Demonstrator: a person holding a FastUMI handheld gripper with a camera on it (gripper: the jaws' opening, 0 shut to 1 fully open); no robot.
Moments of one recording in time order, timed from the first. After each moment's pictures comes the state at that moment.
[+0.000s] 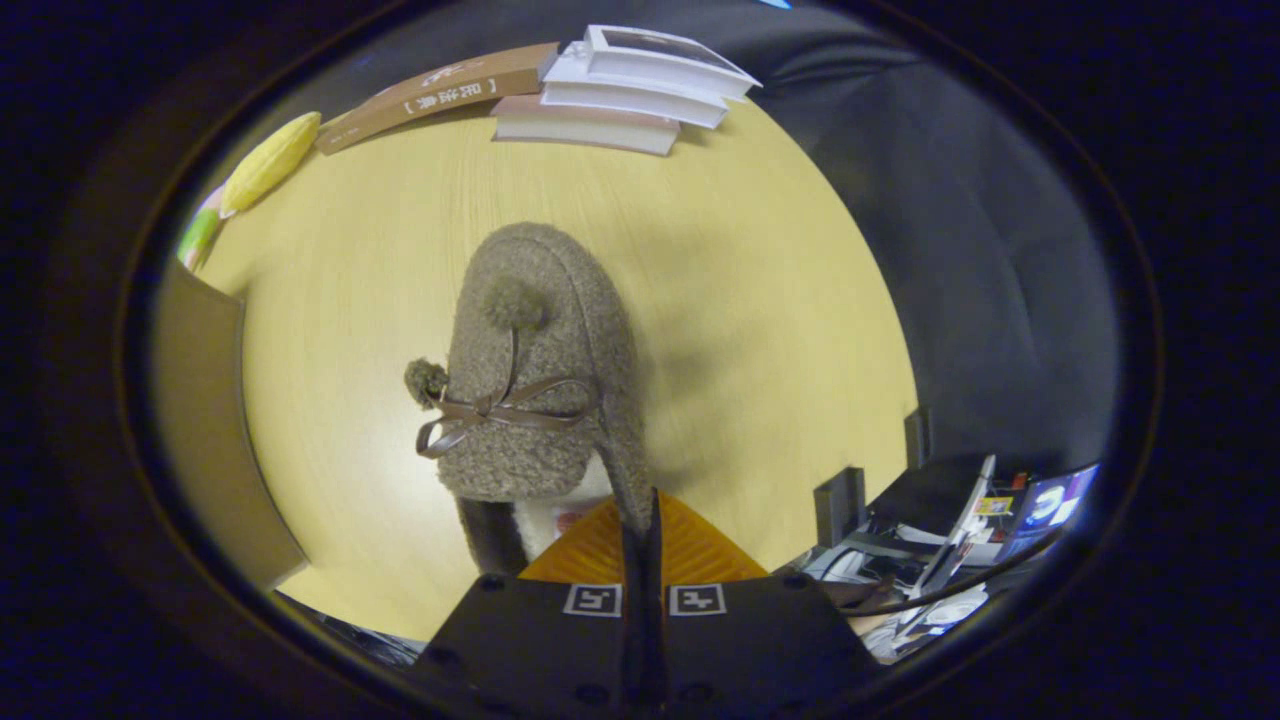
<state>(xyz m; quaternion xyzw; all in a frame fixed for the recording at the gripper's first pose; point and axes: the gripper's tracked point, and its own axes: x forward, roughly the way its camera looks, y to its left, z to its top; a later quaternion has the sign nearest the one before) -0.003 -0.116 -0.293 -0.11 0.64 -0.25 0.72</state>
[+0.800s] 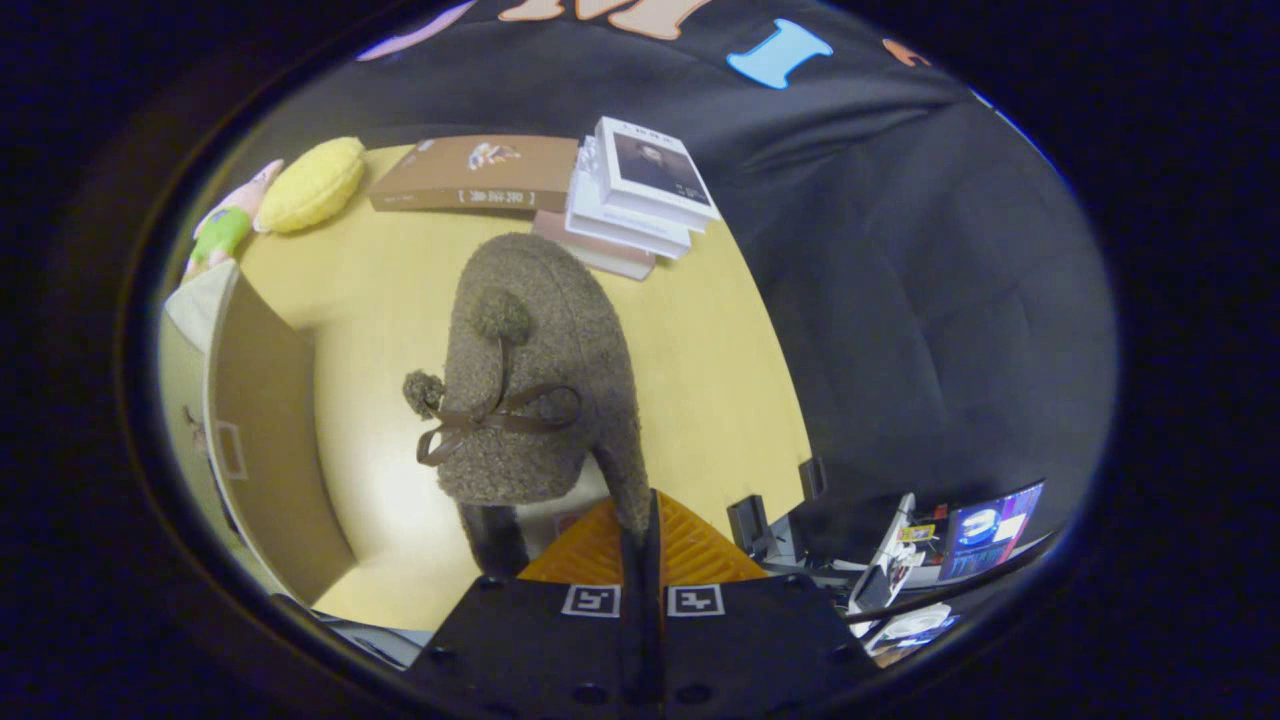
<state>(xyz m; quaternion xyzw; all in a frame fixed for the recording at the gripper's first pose) 0.037 -0.027 -0.156 -0.19 0.56 -0.28 0.76</state>
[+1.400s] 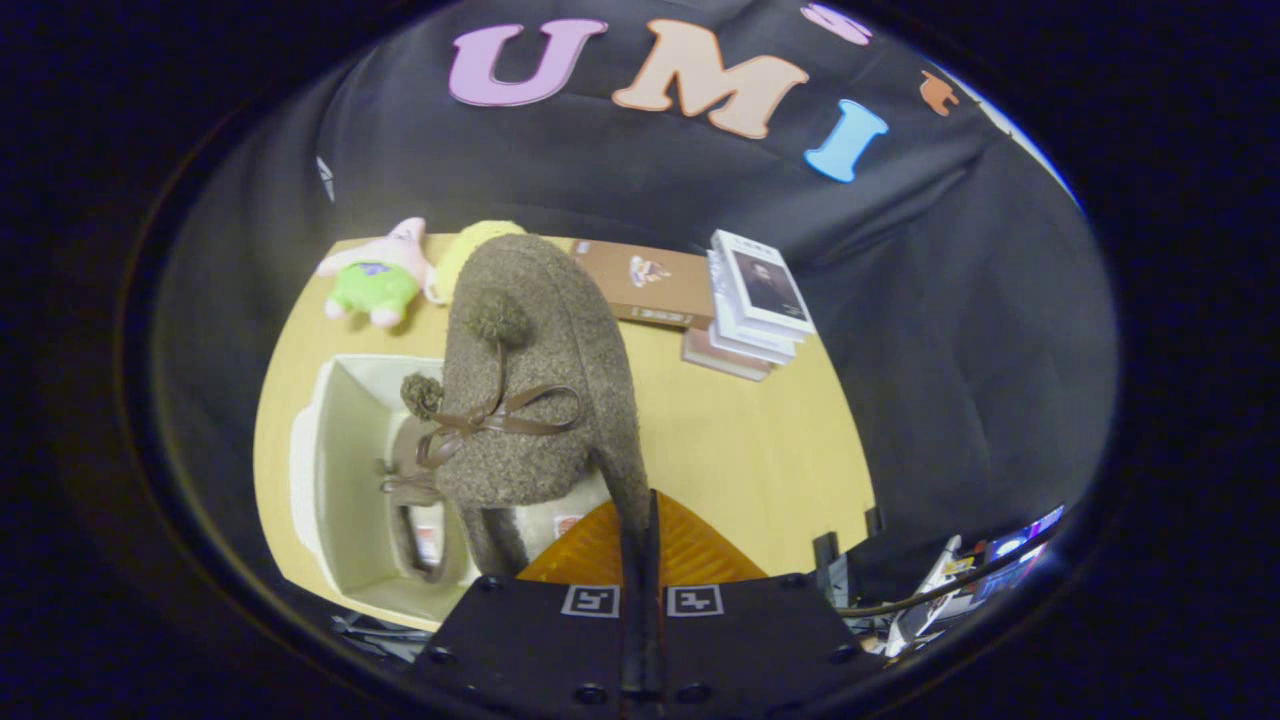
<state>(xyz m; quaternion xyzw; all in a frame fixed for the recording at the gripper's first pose) 0.080 0.178 -0.117 -0.14 0.51 -0.16 0.84</state>
